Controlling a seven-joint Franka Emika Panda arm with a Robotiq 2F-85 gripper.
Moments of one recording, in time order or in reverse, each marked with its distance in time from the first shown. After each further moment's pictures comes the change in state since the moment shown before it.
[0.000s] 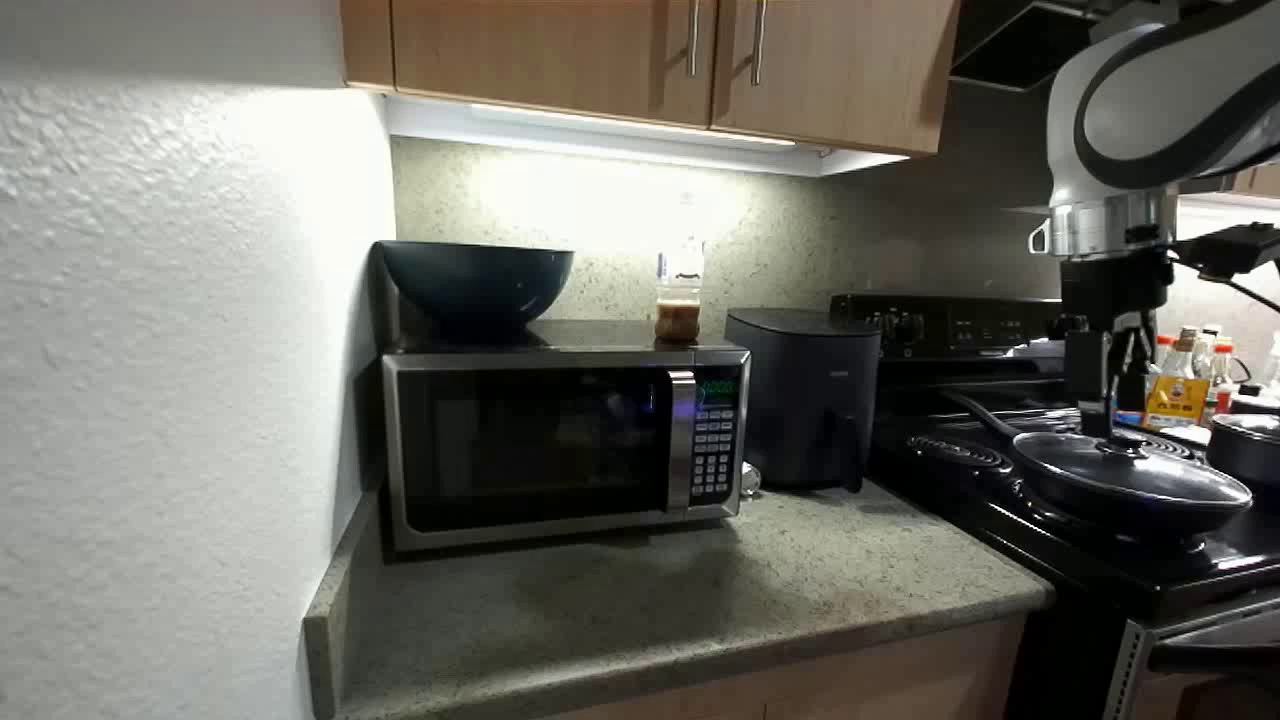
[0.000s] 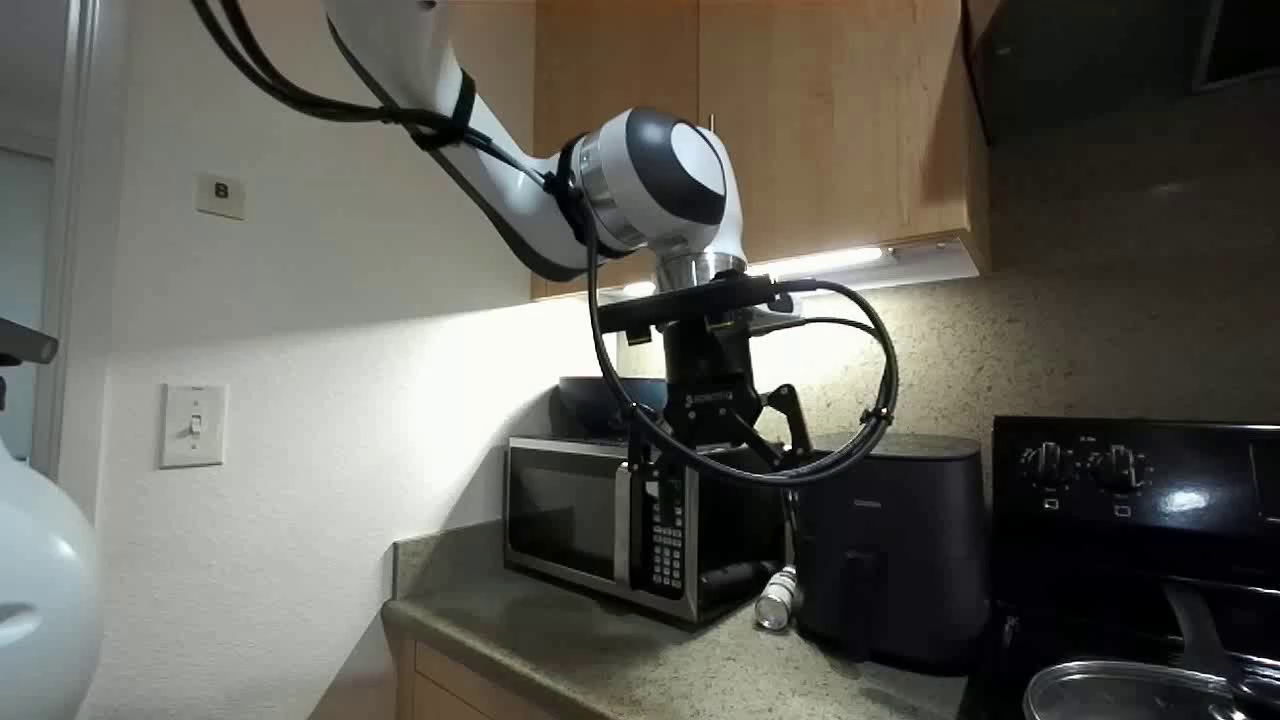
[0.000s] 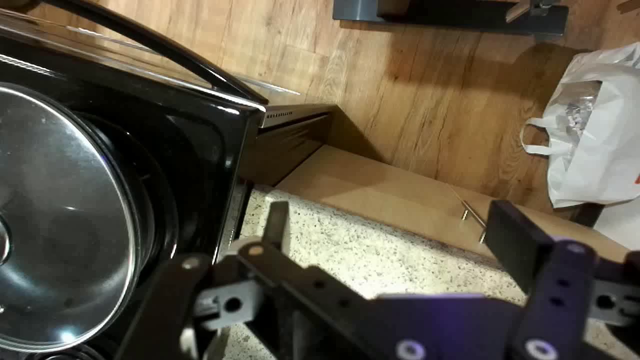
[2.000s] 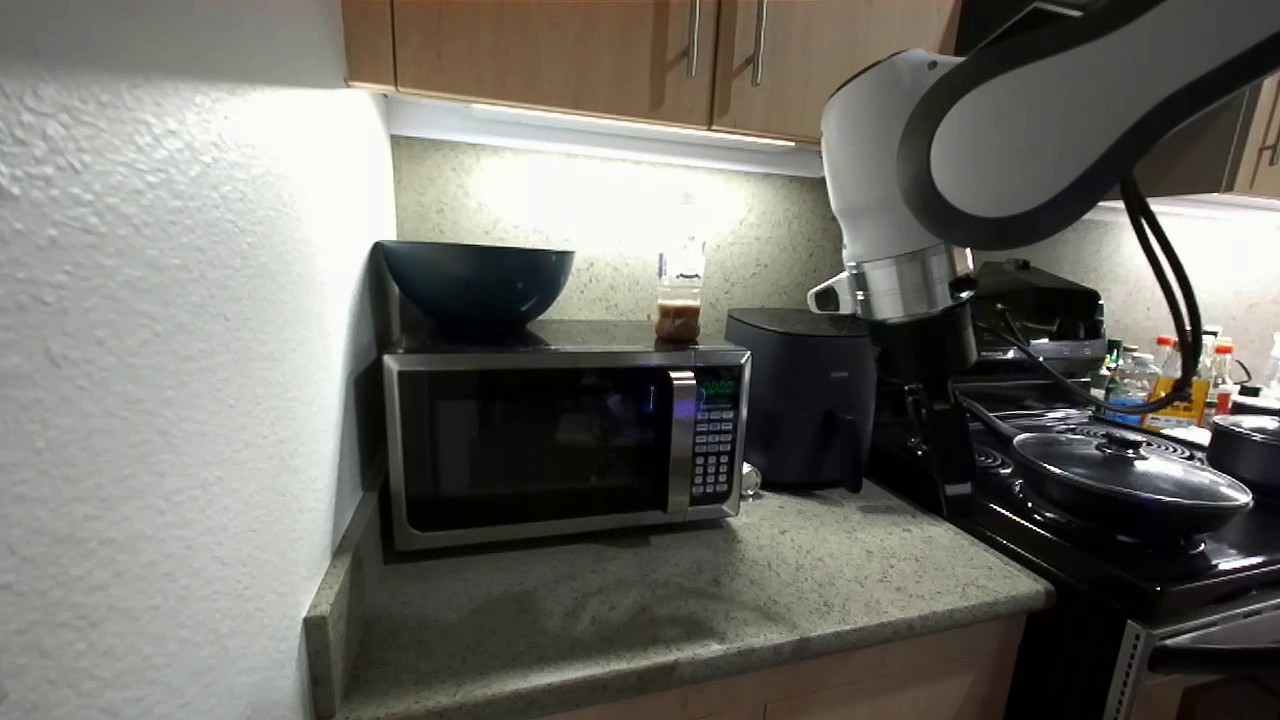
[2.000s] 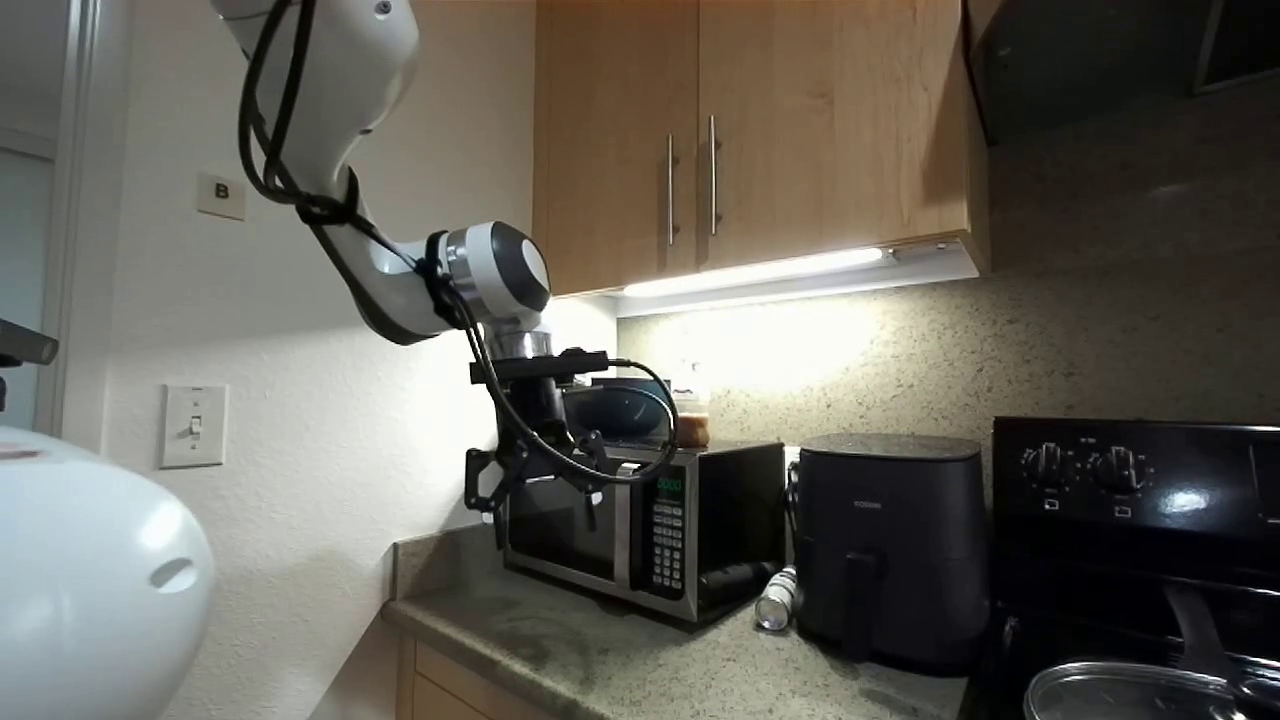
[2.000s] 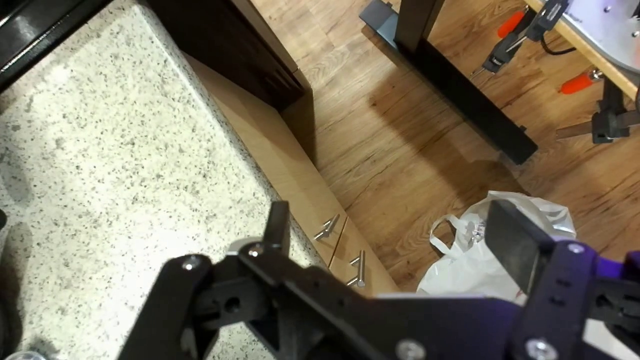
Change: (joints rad) arm 0.292 0.150 0.228 0.025 -0.012 0.001 -0.145
